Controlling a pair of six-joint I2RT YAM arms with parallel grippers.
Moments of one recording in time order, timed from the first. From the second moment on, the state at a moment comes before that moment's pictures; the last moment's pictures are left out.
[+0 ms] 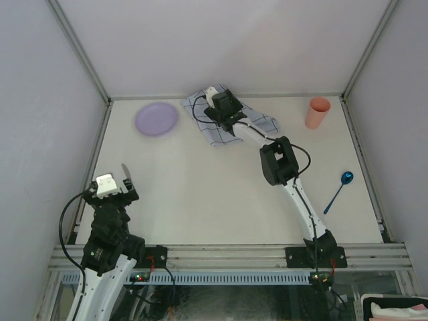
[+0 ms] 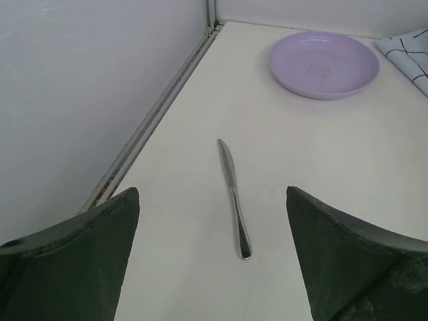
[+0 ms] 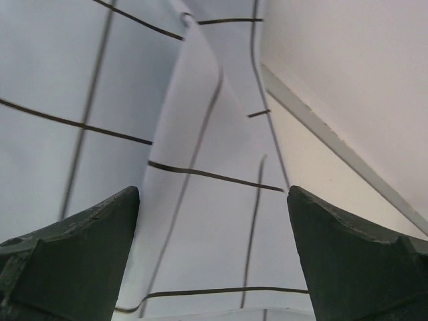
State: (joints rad) left arm -0.32 0.01 0.38 -0.47 -0.69 -0.02; right arm 0.55 2.65 2.32 -0.20 0.39 -0.43
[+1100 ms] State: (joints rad) left arm -0.32 0.01 0.36 -0.49 -0.65 0.06; right arm 0.58 2.69 2.30 -0.16 0.40 -0.57
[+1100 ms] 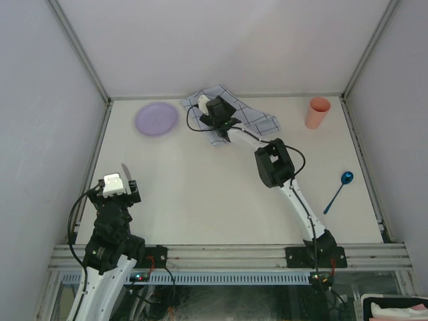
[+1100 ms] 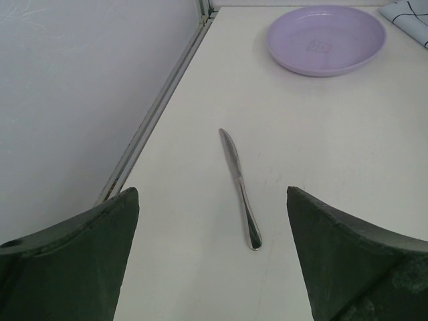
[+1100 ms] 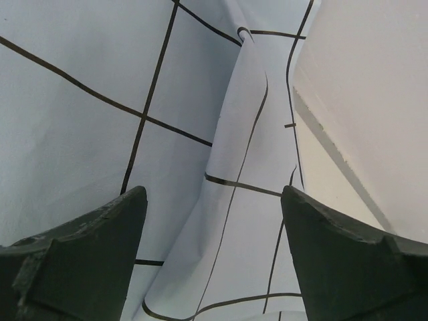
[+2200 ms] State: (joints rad) left arm -0.32 0.05 0.32 -0.41 -0.65 0.17; right arm 0.47 2.36 2.06 -0.40 0.18 -0.46
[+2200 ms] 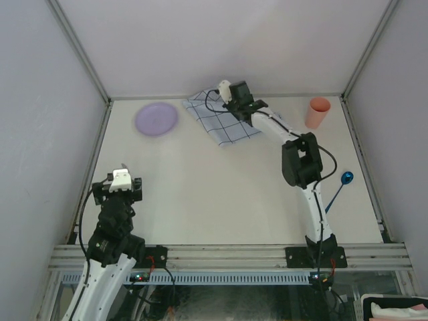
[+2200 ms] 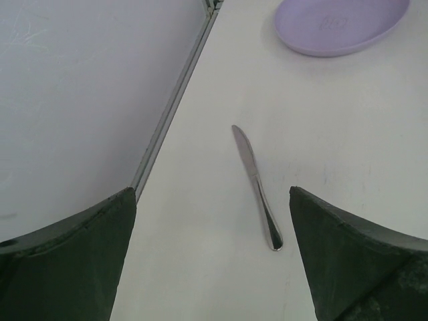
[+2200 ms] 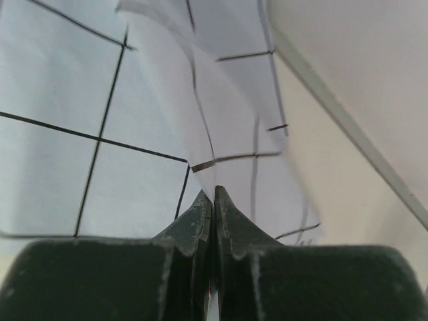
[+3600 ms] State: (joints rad) left arm -0.33 1.47 1.31 -0.29 0.31 0.53; right arm 0.53 1.52 1.70 -0.76 -0.30 -0.33
